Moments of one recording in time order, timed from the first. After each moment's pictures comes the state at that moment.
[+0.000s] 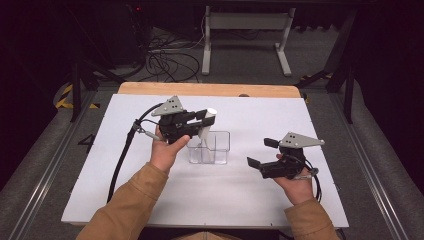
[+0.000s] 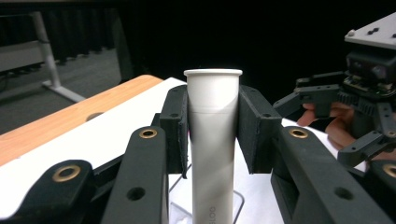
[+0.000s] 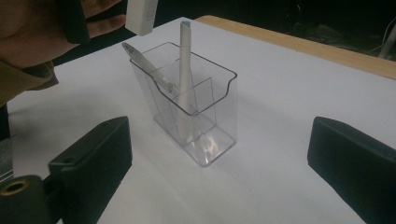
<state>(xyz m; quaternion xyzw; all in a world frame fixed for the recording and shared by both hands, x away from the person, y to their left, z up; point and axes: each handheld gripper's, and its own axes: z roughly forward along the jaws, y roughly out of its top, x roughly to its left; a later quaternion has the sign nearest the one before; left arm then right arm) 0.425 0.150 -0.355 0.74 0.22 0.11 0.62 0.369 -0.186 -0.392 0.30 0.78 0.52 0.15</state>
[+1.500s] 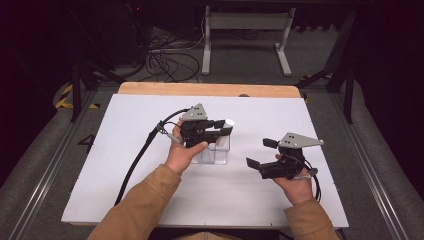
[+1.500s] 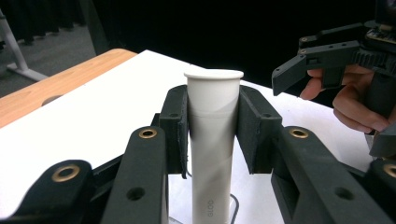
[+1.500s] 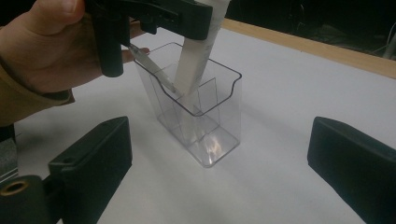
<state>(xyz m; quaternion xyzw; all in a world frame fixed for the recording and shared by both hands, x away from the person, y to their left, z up) 0.439 0.106 -0.383 0.79 0.20 0.09 0.58 0.369 -0.184 -0.391 0.30 0.78 0.53 0.15</state>
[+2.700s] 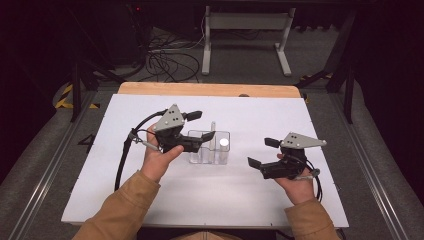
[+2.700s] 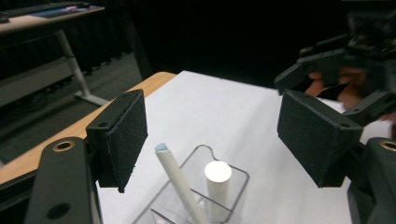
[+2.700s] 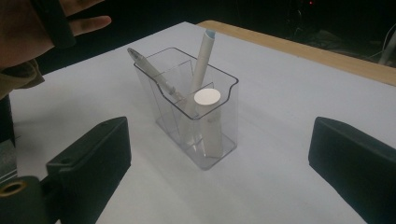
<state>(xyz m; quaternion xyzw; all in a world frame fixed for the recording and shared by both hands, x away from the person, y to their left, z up) 0.390 0.160 -0.348 0.76 0.20 0.18 0.59 0.367 -0.188 -0.389 0.30 0.78 0.53 0.15</state>
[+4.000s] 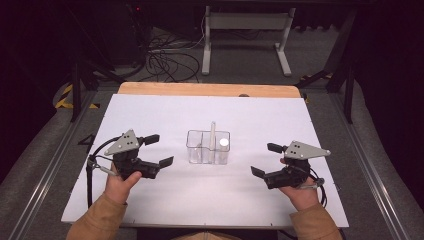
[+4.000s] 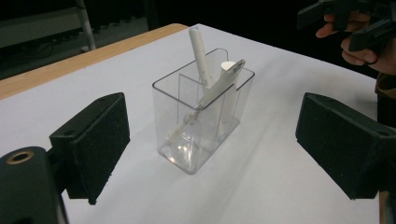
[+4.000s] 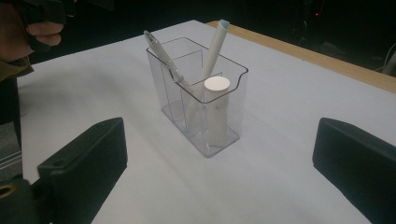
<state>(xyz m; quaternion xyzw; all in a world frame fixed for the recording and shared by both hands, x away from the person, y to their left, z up) 0.347 0.255 -0.401 0.77 0.27 0.17 0.55 0.352 -0.197 -0.399 0.26 0.79 0.53 0.17</state>
